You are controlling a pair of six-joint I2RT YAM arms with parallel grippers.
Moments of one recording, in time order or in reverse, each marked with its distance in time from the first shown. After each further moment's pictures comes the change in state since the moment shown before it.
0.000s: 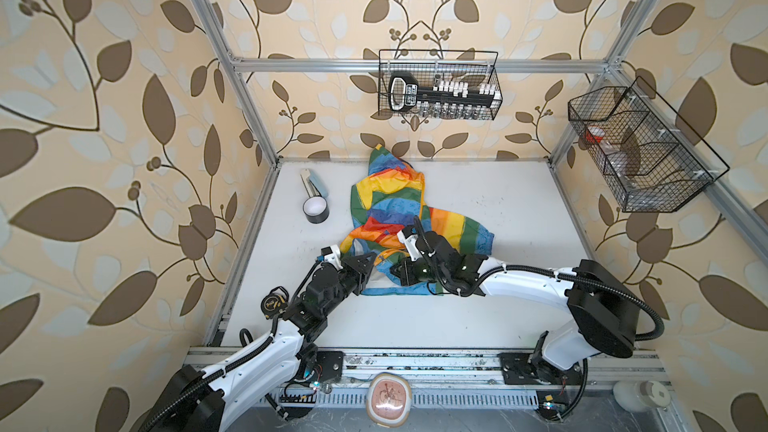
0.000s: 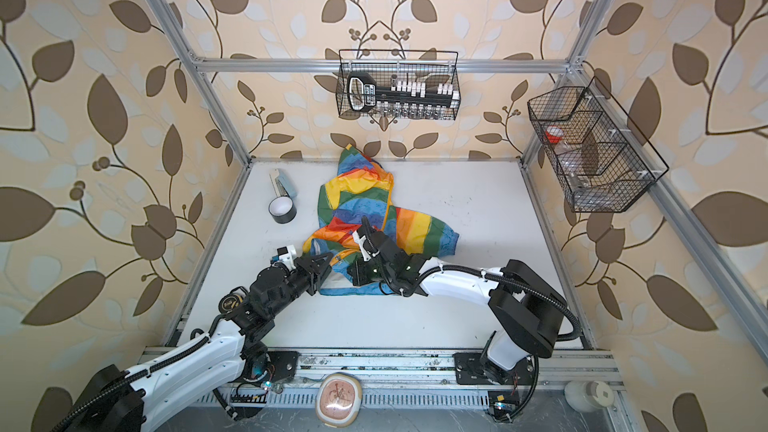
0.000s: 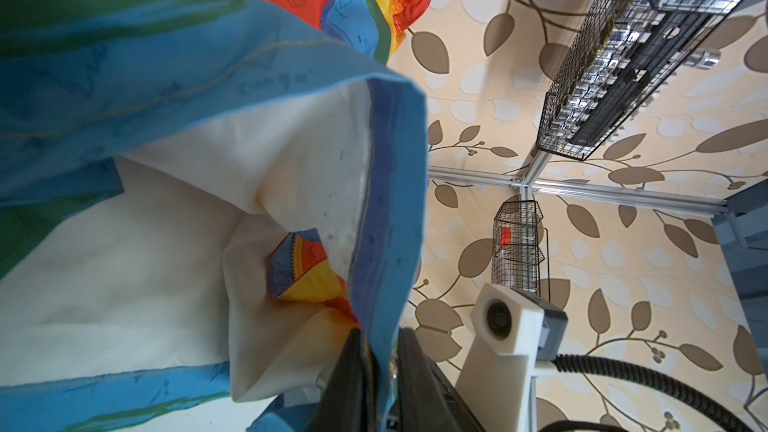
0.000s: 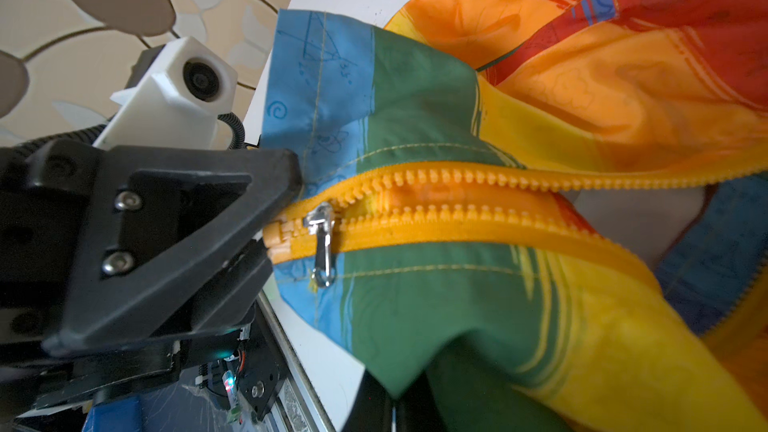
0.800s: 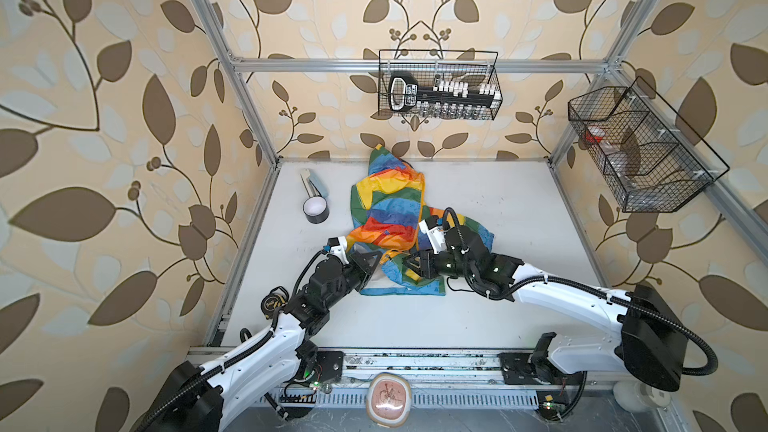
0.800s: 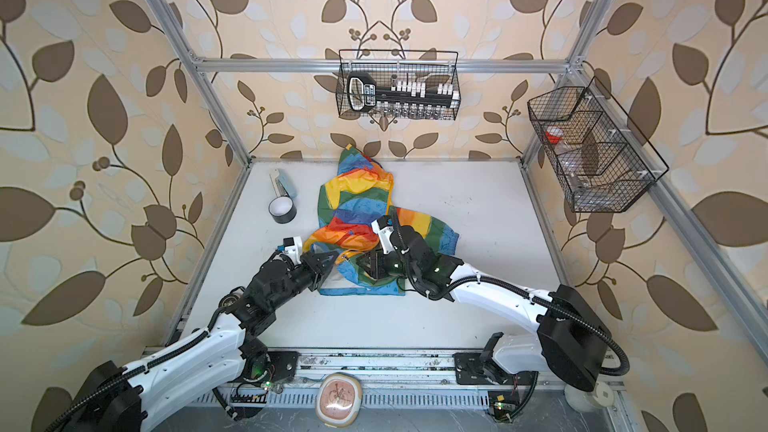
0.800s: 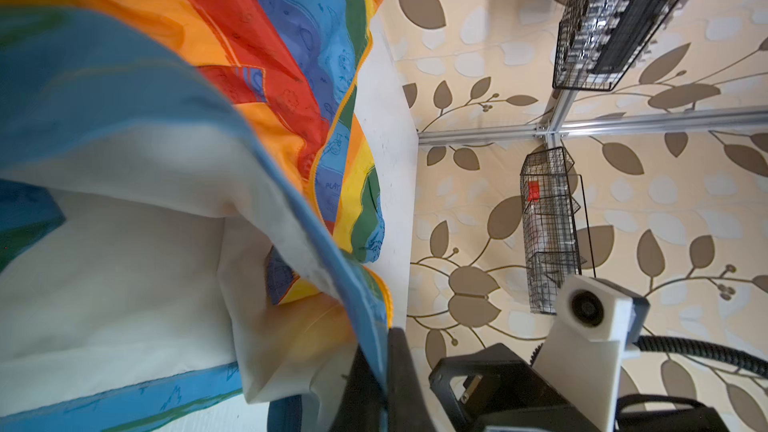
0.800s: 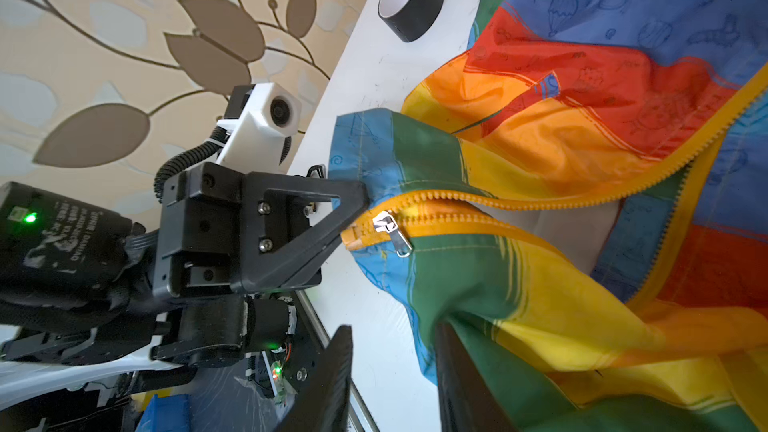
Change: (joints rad) left arm -0.005 0.058 0.113 -0.083 0.105 0.217; right arm -0.083 -0.254 -0.098 -0.008 -0.072 0.007
